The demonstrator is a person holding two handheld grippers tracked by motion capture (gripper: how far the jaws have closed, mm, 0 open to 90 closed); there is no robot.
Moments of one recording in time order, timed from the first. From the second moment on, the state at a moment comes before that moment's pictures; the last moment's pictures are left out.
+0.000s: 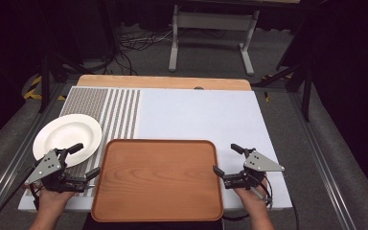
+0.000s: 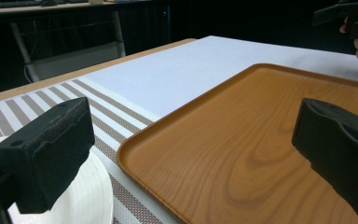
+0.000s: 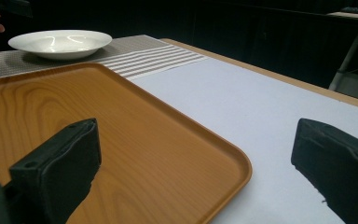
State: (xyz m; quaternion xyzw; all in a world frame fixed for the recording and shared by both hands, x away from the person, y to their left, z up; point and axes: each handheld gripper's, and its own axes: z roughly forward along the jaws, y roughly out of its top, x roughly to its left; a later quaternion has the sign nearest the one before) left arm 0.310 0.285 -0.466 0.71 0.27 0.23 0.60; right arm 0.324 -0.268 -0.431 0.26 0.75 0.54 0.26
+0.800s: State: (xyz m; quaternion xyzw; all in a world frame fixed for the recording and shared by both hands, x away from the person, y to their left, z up) left arm 0.315 0.291 -0.442 0.79 0.21 0.17 0.55; right arm 0.326 -0.266 -0.434 0.25 0.76 0.55 0.24
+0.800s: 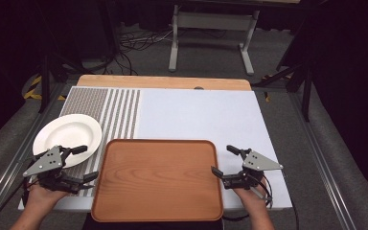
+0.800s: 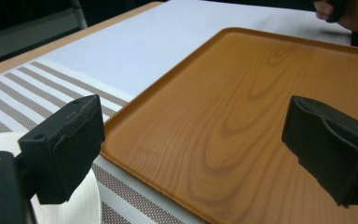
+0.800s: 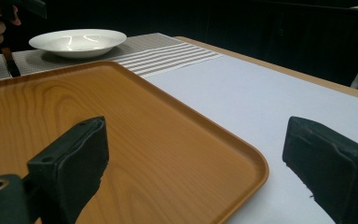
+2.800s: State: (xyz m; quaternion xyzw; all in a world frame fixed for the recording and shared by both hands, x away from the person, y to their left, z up) left arm 0.328 0.307 -0.415 0.97 0.10 0.06 0.20; right arm 0.328 -0.262 -0.437 0.24 0.78 0.55 0.21
